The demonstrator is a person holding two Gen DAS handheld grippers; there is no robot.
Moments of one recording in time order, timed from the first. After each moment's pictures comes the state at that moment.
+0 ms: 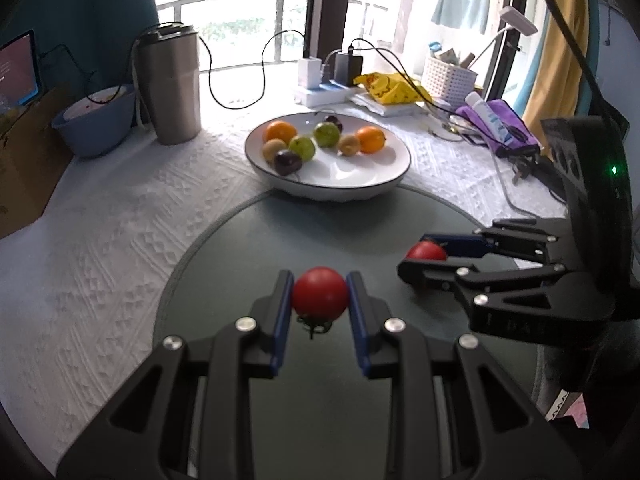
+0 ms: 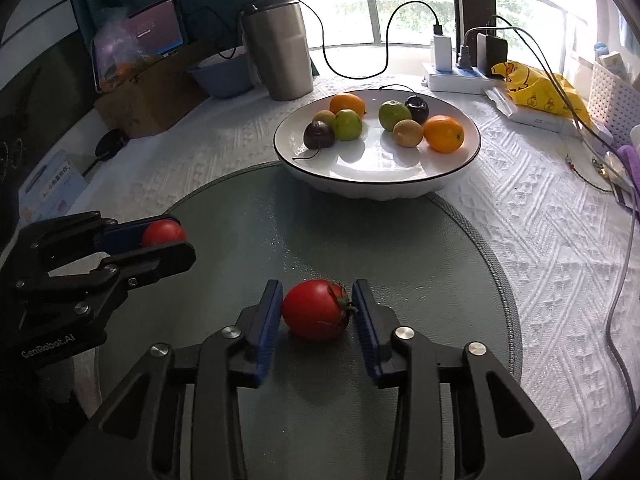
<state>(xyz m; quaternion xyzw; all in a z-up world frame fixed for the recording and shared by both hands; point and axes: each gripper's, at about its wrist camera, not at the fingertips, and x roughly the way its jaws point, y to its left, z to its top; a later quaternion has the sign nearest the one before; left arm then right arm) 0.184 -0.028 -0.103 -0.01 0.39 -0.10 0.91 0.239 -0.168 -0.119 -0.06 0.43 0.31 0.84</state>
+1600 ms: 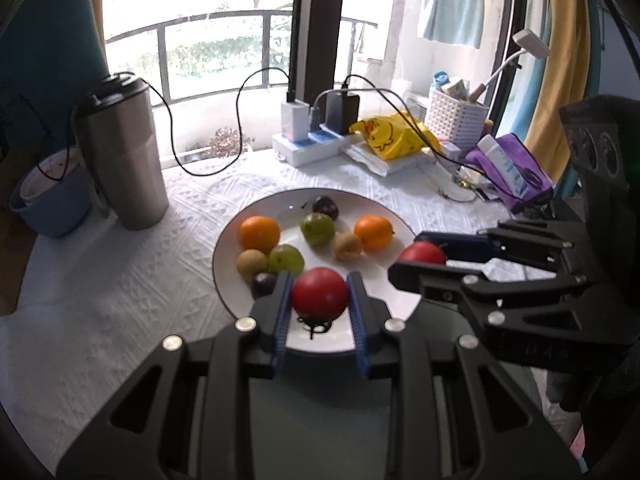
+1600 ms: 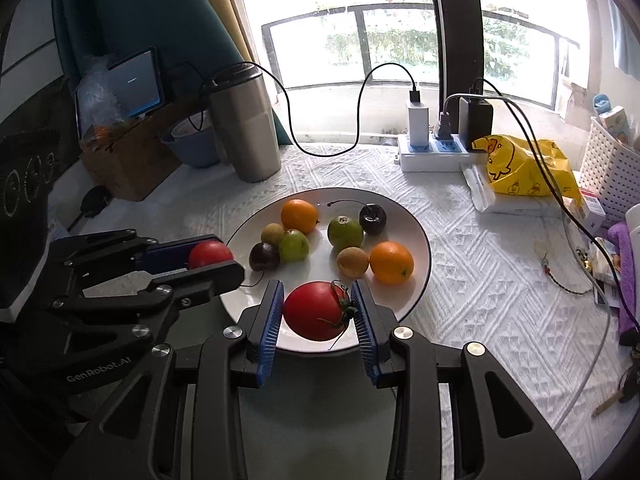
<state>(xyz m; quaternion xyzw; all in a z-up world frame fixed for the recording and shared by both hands) 0.292 -0.047 -0.079 -0.01 0.36 -0.11 0.93 0.325 -0.175 -0.077 -0.04 0.38 0.31 0.87</state>
